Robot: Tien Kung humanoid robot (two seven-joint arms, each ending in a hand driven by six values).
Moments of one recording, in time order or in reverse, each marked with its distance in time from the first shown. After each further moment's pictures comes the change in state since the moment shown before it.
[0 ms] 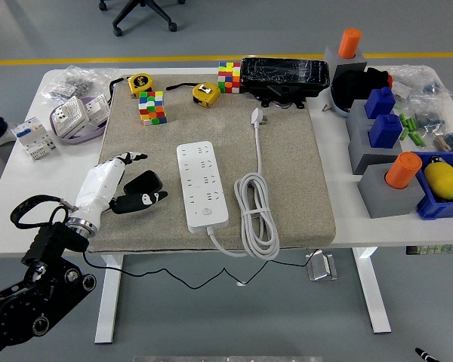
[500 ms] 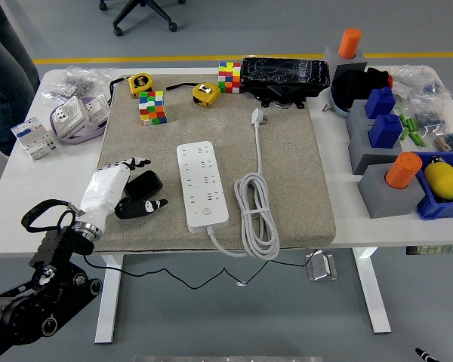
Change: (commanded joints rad) left arm -0.037 -0.024 0.058 0.066 0.006 0.045 0.013; right arm 0.000 -0.001 -0.003 0.000 0.003 0.000 0.000
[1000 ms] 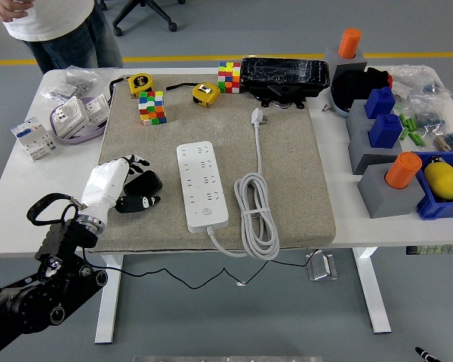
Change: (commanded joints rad) left arm -0.055 -0.022 0.021 0.073 -0.034 0.019 0.029; right arm 0.002 -0.002 -0.001 0.003 0.000 -0.001 0.000
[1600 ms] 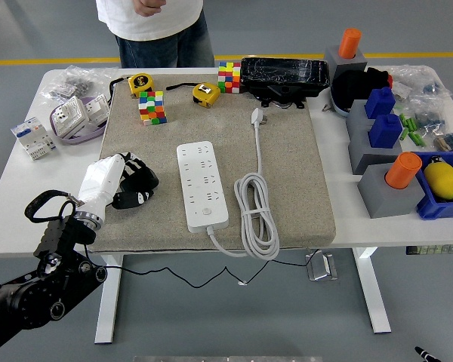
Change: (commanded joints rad) left arm -0.010 0.003 -0.003 -0.001 -0.012 0.000 0.021; right arm 0.001 -0.001 -0.001 0.002 0.000 -0.001 0.003
